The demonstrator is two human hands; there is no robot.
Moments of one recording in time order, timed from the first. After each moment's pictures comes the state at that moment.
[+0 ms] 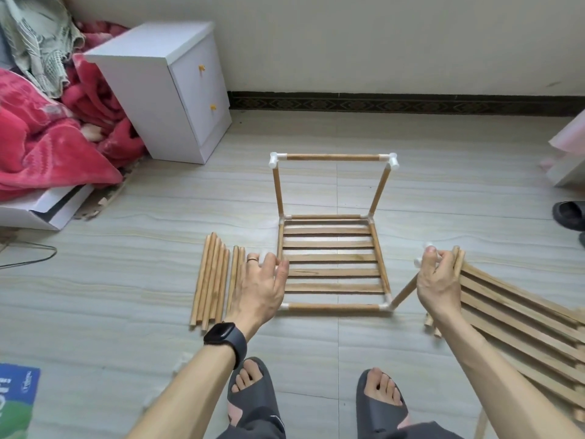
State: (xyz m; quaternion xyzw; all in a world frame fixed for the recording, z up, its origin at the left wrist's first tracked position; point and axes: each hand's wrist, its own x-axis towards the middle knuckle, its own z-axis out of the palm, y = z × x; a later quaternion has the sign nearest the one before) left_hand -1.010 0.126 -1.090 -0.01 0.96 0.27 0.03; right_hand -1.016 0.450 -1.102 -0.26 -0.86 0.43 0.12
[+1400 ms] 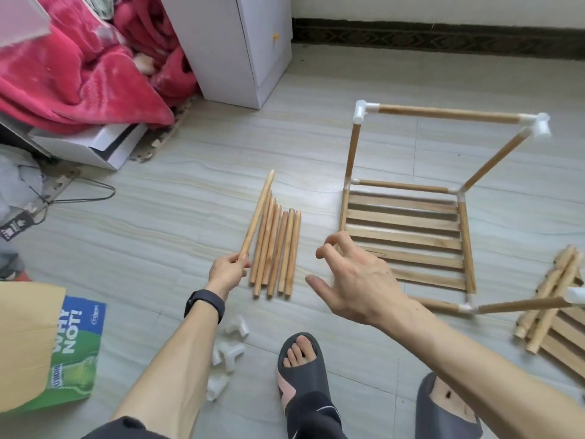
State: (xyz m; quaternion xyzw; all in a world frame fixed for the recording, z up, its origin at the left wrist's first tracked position) left_hand -1.032 -0.069 -1.196 -0.38 0.78 0.48 0.12; right_hand -1.028 0.214 -1.091 0.29 -0.94 0.15 -0.03
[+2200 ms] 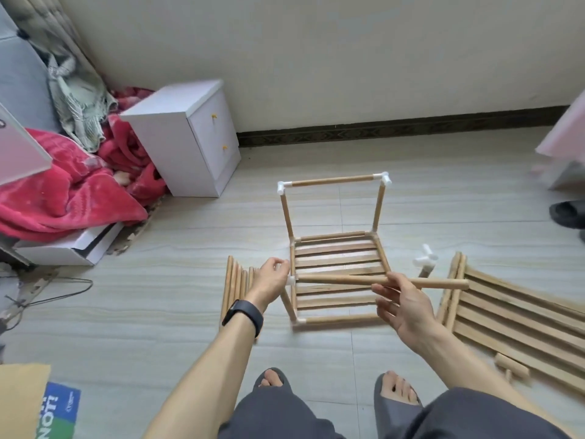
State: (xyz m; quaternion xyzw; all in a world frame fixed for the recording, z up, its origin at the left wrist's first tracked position) left_hand -1.036 0.121 -1.062 -0.12 0.85 0.50 0.12; right_hand -0.947 0.383 -1.040 -0.31 -0.49 0.81 -0.07
